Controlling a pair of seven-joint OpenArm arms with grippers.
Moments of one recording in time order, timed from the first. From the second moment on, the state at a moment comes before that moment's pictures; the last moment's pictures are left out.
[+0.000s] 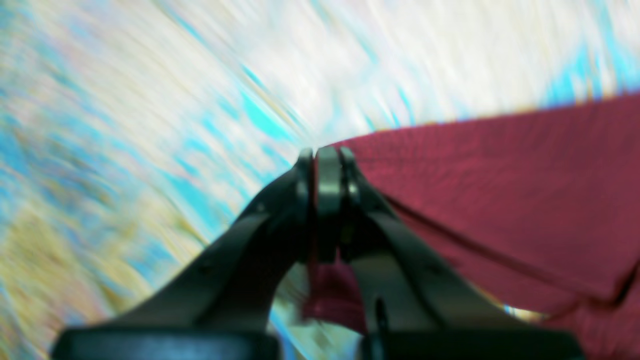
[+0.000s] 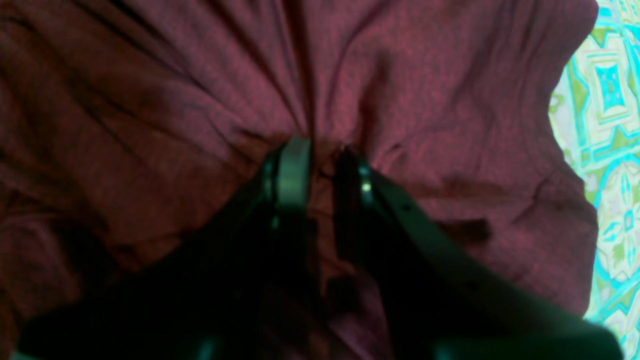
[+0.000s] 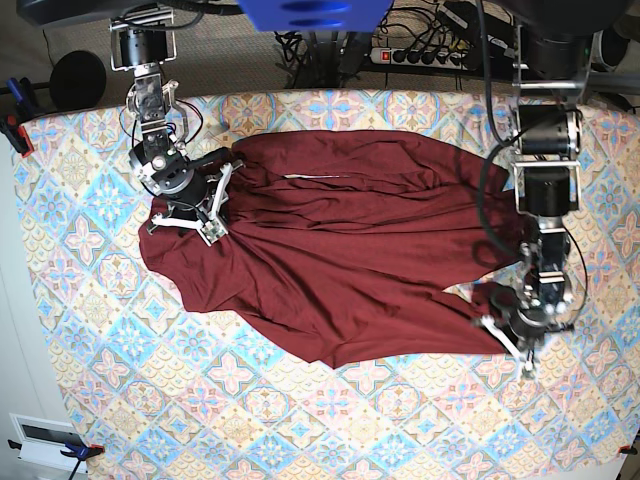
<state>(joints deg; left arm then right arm) -35.5 -21.1 2.3 45.2 -6.0 -11.3 24.0 -6.3 13.9 -3.0 86.2 -9.5 26.2 -29.3</state>
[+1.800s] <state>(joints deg) -11.8 -25.9 -3.4 68.8 -19.4 -1.8 41.7 -10.9 14.5 -3.4 100.8 -12.9 26.7 -37.1</state>
